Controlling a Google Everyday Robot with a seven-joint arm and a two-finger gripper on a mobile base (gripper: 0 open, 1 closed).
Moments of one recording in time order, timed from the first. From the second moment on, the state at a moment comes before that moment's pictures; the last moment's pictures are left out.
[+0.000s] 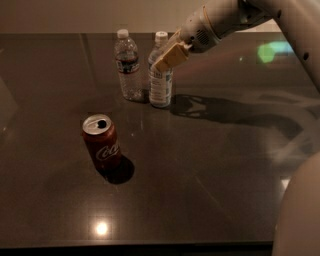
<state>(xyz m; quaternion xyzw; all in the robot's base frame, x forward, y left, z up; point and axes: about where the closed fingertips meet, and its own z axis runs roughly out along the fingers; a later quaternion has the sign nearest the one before) 0.654 -0.015 0.956 -0.58 0.70 0.25 0.34</state>
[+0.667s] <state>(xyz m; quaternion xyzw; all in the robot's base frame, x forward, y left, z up) 0.654 -0.015 0.954 -0.58 0.69 0.25 0.35</state>
